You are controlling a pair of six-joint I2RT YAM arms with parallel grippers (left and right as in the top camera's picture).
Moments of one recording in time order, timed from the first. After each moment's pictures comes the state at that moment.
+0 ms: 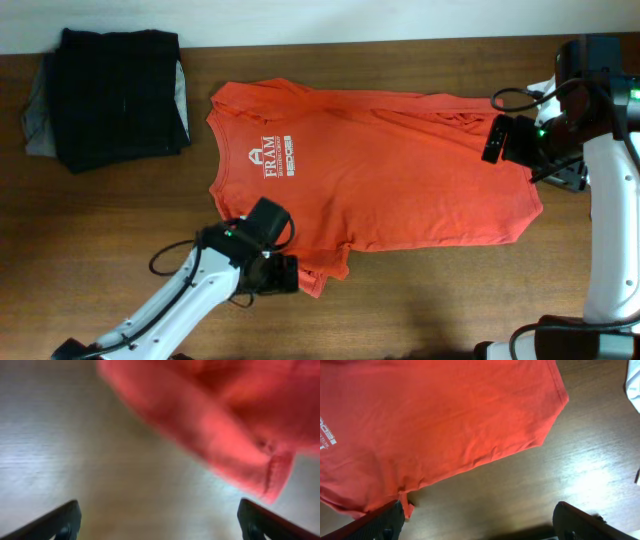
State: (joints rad) left arm -0.54 1.38 0.79 -0.92 0.06 -0.58; right arm -0.12 1.62 1.89 -1.64 -0.05 0.28
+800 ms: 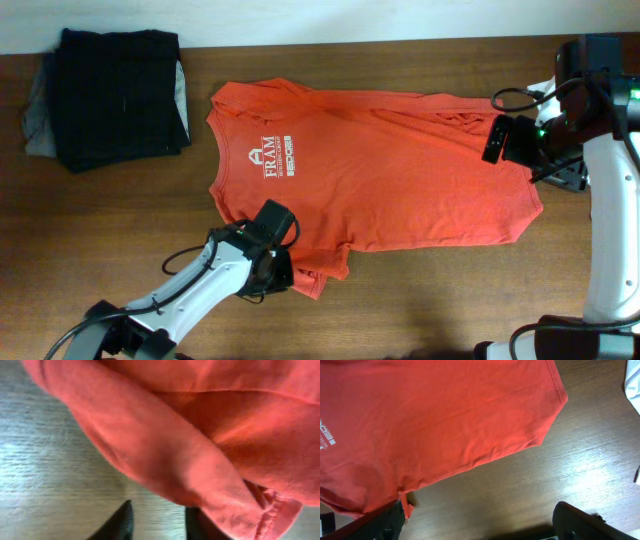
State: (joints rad) left arm -0.54 1.50 0.72 -0.73 0.12 -0.68; right arm -0.12 1.62 1.89 -1.63 -0.04 0.28
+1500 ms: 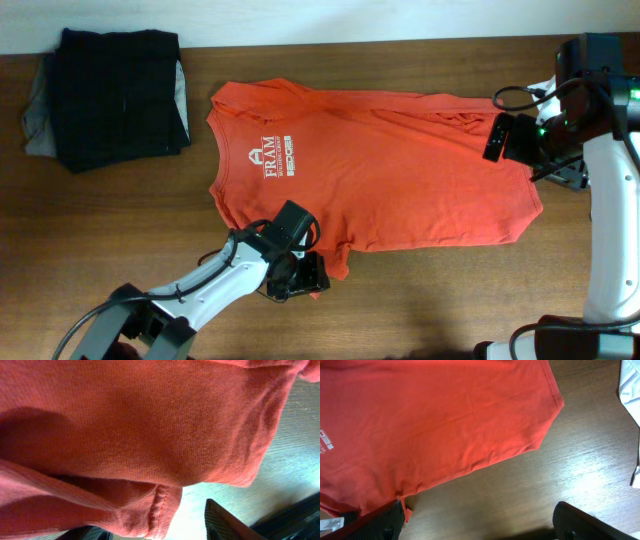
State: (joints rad) left arm -0.63 1.58 0.73 -0.55 0.39 -0.71; right arm -0.12 1.62 1.89 -1.62 -0.03 0.28
